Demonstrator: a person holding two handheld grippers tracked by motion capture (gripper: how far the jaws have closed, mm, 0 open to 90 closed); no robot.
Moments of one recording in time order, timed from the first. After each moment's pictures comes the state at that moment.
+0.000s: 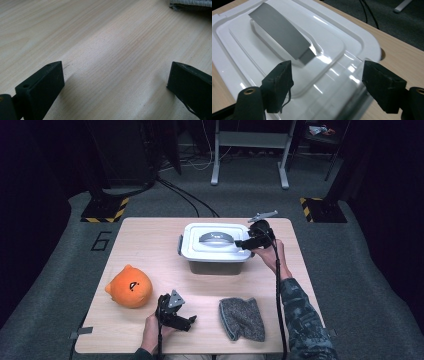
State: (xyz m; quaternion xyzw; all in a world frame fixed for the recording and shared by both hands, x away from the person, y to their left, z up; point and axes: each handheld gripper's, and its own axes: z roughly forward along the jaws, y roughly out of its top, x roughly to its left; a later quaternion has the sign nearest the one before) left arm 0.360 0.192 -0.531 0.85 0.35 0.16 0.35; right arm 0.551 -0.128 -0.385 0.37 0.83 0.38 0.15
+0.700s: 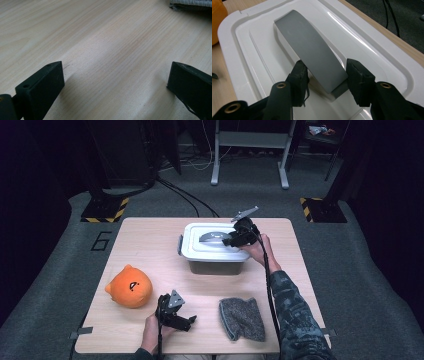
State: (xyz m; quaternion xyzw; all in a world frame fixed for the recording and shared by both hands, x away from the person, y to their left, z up) left arm 0.360 0.192 -0.531 0.85 0.35 0.16 0.35; right arm 0.568 -0.087 -0.386 0.30 0.87 0.37 0.12
